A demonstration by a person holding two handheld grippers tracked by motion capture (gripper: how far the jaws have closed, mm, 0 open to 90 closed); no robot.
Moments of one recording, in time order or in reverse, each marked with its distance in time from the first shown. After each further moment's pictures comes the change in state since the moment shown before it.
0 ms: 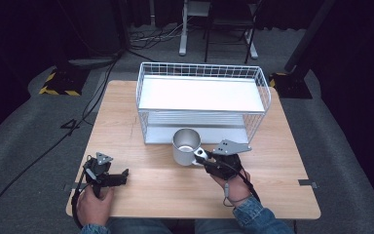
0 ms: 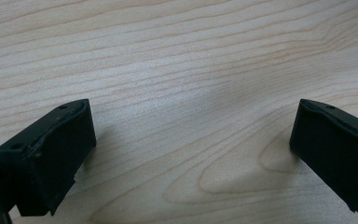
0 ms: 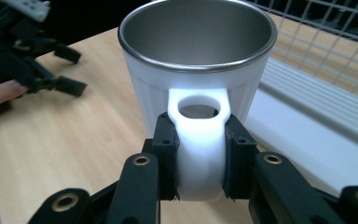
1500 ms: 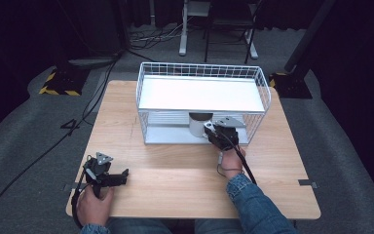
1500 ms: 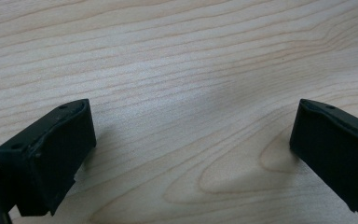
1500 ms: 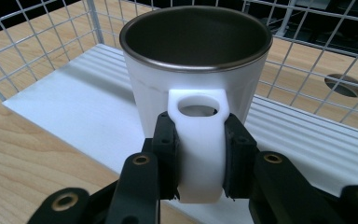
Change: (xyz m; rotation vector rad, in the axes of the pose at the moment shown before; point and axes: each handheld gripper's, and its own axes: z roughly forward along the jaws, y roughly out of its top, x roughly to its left) left arm 0.000 0.000 0.000 0.000 0.000 -0.001; right arm -0.082 -0.004 0.068 -0.019 -0.289 0.132
